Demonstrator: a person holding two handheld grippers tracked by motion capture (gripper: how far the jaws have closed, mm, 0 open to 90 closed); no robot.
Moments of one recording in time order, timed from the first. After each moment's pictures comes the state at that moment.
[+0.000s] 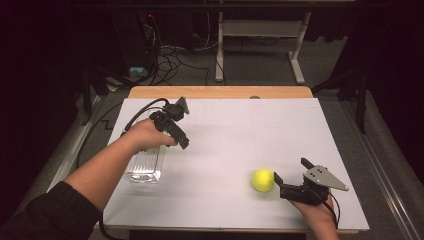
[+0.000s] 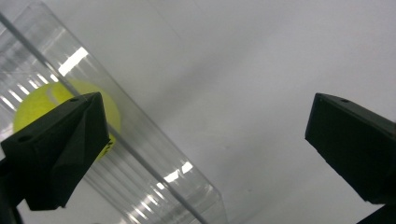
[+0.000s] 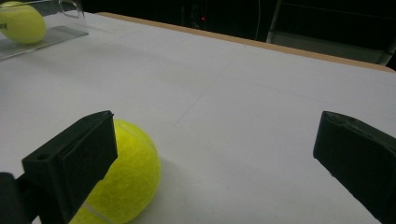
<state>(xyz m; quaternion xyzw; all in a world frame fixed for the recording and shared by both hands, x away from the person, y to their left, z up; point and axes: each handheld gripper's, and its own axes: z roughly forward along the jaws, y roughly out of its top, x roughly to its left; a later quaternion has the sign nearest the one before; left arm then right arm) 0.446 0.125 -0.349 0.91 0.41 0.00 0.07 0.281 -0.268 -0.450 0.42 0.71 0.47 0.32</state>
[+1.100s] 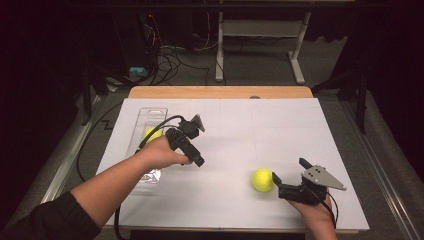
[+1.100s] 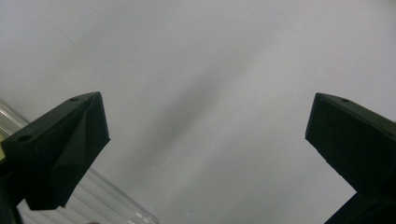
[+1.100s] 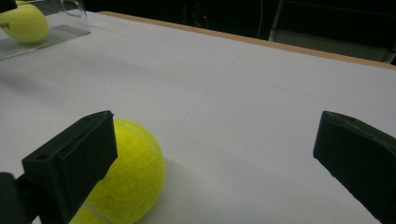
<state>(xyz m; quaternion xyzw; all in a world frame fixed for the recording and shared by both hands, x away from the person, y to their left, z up) 0.408 0.089 -0.372 0.92 0.37 -0.02 0.10 0.282 -0.264 -0.452 0.42 0.71 0.47 0.32</state>
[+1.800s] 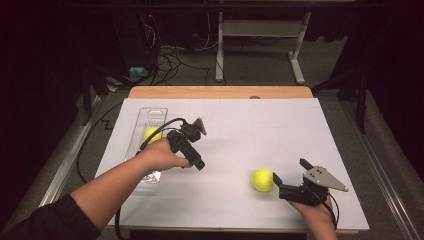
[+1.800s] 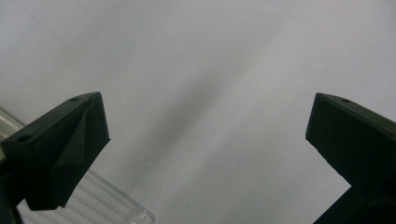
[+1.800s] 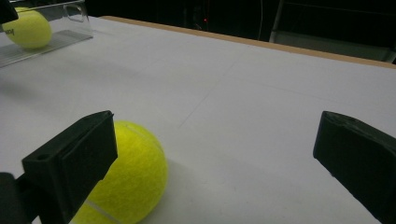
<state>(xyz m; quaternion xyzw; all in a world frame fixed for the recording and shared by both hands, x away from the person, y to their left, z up) 0.402 0.086 -0.372 0.93 0.36 -0.03 0.09 0.279 -0.266 -0.451 0.42 0.70 0.48 0.32</state>
